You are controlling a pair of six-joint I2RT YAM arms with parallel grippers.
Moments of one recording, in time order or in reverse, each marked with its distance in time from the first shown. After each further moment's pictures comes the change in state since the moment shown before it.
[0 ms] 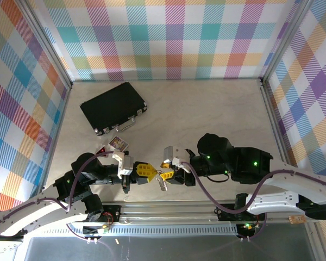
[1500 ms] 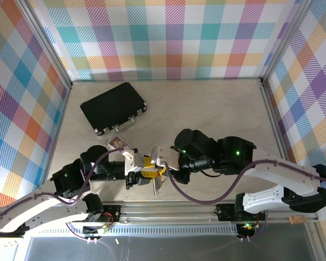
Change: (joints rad) left arm 0.000 0.116 0.171 -0.347 -0.122 0.156; right arm -0.001 0.222 0.250 -0.329 0.077 -0.089
